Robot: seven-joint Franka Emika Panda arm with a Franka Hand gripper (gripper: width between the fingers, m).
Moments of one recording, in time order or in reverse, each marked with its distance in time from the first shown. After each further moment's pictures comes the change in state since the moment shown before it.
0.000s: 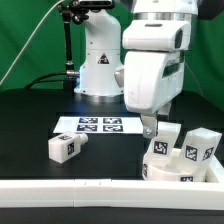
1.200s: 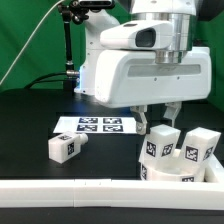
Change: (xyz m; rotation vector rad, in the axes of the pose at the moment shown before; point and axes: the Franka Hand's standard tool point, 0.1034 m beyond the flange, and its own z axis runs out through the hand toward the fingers) arm 0.004 -0.001 0.000 -0.020 0.022 0.671
